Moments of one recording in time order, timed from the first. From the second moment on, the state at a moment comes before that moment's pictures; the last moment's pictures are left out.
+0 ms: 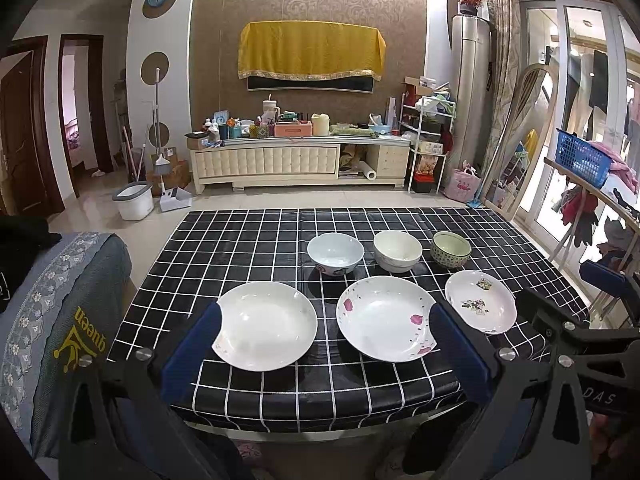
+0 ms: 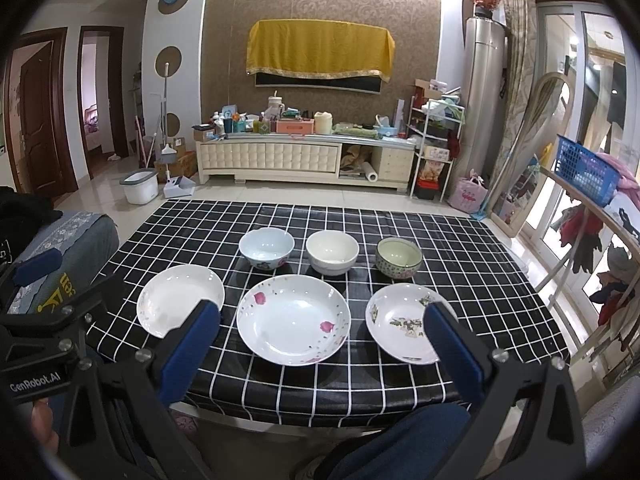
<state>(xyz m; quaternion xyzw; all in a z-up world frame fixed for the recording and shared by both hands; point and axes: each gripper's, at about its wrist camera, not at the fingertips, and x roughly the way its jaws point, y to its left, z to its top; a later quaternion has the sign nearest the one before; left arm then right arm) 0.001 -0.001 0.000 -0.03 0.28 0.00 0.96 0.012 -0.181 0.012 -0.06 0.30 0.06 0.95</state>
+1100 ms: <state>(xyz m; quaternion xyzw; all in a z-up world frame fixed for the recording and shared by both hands) 0.043 0.018 0.001 -0.03 0.31 -0.03 0.95 0.068 -0.154 0.009 -0.07 0.30 0.09 0.95</state>
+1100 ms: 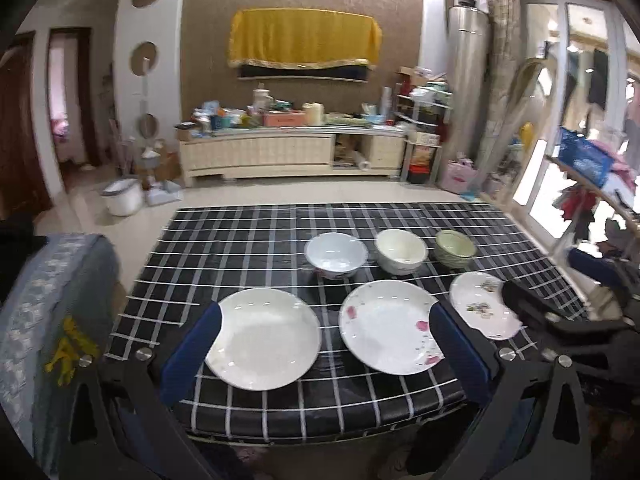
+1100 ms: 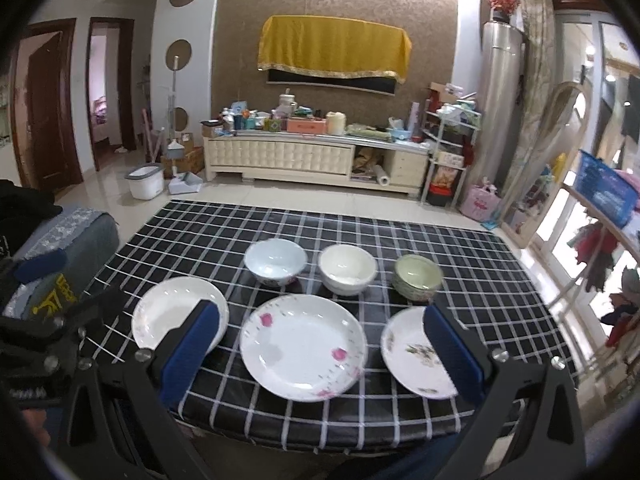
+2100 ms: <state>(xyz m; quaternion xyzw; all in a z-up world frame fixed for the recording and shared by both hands) 0.151 0.162 -0.126 -0.08 0.47 0.08 0.88 0.200 -0.022 -0.122 -0.13 0.47 0.23 0.84</state>
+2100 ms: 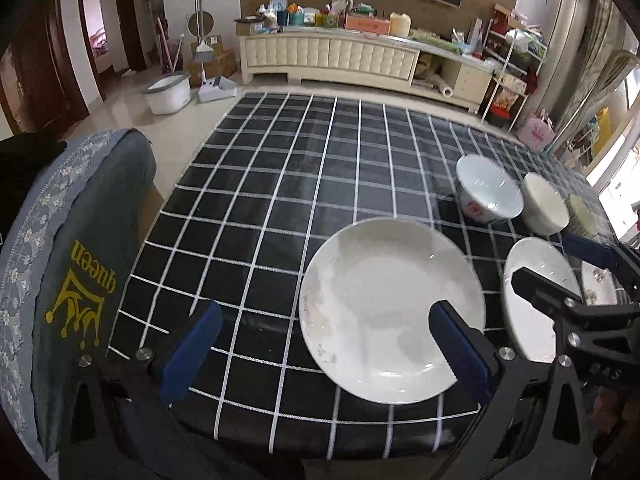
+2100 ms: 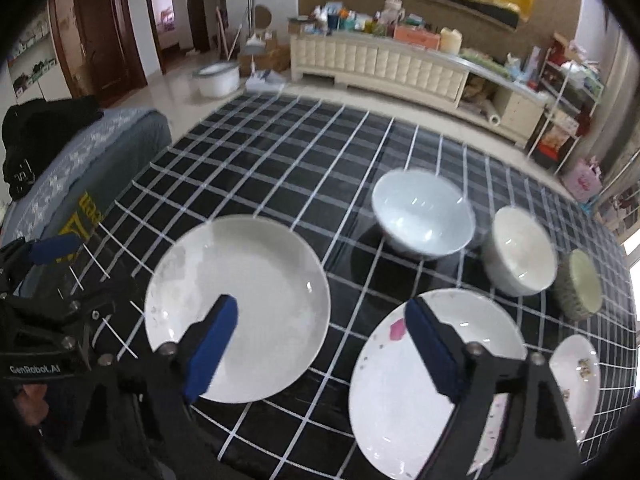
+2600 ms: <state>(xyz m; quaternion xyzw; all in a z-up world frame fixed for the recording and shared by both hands) 0.180 0.184 -0.191 -0.08 0.54 0.08 0.83 0.230 -0.009 -0.186 -0.15 0.53 0.21 0.81</state>
